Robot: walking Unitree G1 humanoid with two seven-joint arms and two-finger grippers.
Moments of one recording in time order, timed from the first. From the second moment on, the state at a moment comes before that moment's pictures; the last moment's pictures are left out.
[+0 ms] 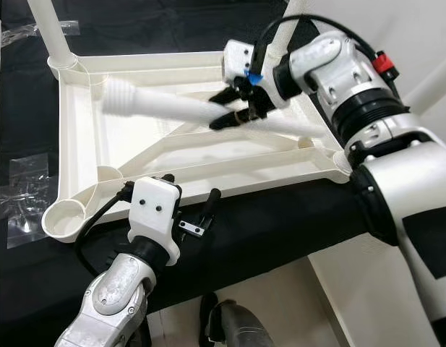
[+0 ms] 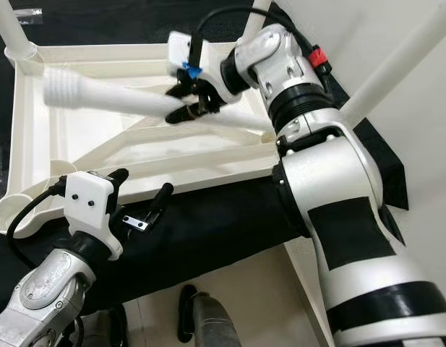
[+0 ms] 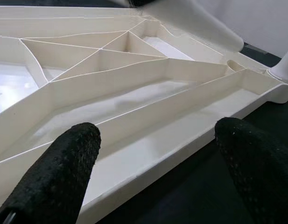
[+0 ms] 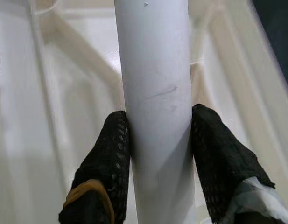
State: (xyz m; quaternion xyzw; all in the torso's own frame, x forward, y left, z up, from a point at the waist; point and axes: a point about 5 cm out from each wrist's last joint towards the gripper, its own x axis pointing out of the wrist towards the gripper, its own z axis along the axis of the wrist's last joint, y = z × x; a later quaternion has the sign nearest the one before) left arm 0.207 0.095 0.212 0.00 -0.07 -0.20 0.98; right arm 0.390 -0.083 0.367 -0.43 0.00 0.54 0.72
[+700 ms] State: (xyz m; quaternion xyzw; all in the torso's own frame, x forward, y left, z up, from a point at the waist) left arm 0.238 0.124 0.244 -0.01 -0.15 -0.08 0.99; right arm 0.381 -0.083 0.431 -0.46 -0.37 0.23 0.77
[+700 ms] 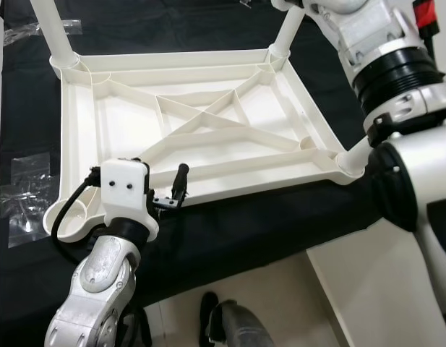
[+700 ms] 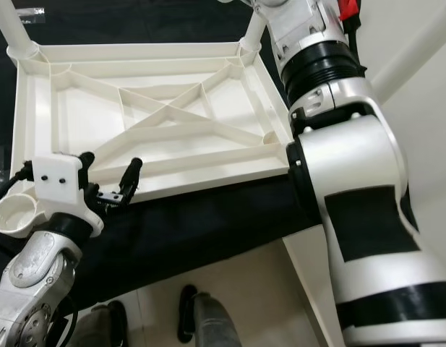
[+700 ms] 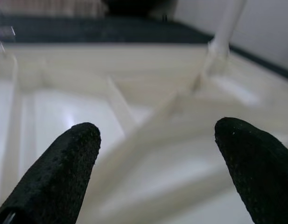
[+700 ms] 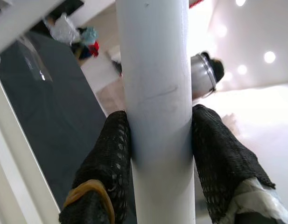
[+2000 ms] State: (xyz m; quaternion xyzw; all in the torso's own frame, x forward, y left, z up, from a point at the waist) left arm 0.253 0.111 0.264 0.35 -0.12 -0.24 0.90; right arm 0.398 -0.071 0.321 -0.73 -0.36 0.19 0.55
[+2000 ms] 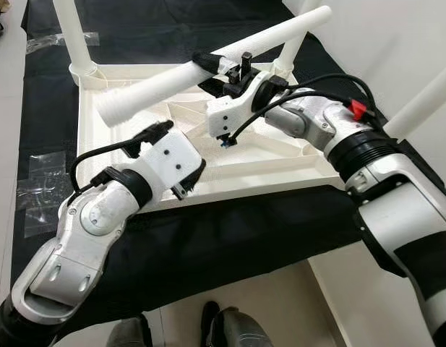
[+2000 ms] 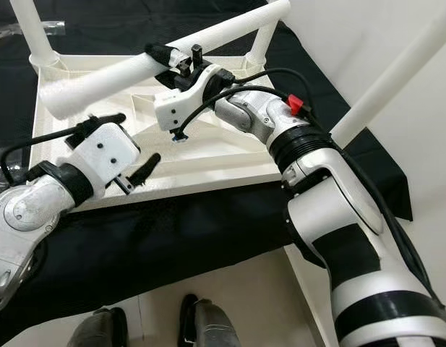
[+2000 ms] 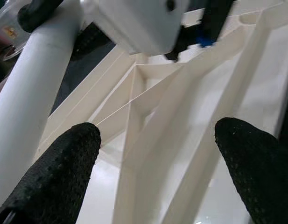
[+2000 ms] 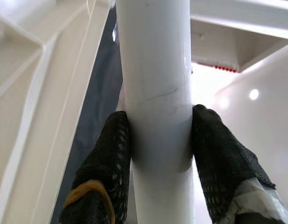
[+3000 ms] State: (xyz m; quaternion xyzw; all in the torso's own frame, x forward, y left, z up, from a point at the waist) left arm 0.284 0.196 0.279 0.56 -0.01 -0.03 0.83; right arm 0.397 -0.074 0.336 -0.75 -0.43 0.14 0.48
